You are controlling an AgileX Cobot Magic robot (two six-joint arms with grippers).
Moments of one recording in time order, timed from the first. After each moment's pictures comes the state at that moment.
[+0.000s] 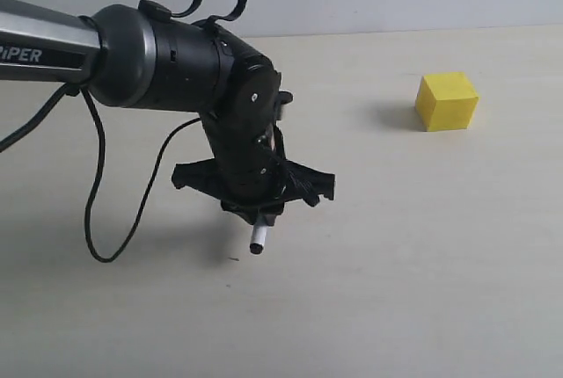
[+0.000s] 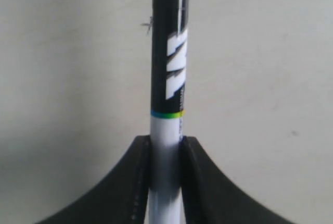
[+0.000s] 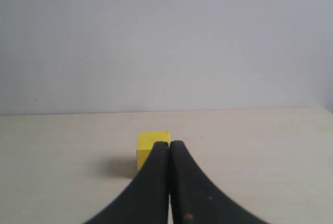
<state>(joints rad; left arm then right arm) -0.83 2.06 -1.37 0.04 0.79 -0.70 -0.08 0.01 0.00 -0.08 0.12 0.08</state>
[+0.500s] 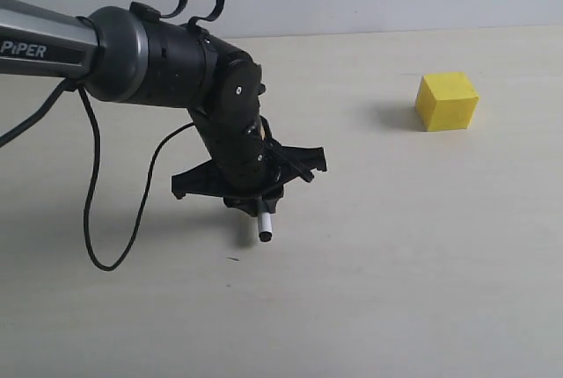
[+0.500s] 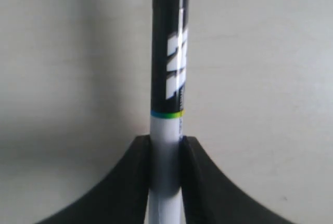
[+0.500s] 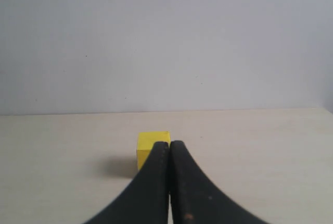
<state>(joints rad) -0.77 2.10 -1.37 -0.03 0.70 -0.82 -0.08 0.01 0.00 -0.08 0.12 0.08</state>
